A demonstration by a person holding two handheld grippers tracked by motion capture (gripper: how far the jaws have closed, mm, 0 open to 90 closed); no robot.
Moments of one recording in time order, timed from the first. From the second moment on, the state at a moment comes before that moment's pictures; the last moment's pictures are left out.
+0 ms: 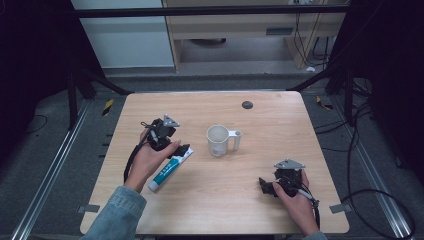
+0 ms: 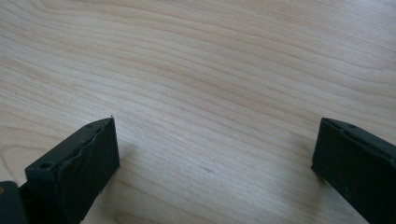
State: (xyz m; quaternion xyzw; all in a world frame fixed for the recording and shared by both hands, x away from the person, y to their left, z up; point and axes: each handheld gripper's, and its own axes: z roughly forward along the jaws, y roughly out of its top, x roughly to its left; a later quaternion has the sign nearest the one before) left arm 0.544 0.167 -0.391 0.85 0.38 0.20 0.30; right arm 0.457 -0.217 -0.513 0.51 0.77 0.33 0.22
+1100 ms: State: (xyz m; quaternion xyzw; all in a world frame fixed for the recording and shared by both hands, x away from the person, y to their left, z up) left arm 0.560 0.164 -0.440 0.88 0.43 0.12 0.18; right arm 0.451 -0.226 -0.513 0.52 0.76 0.33 0.22
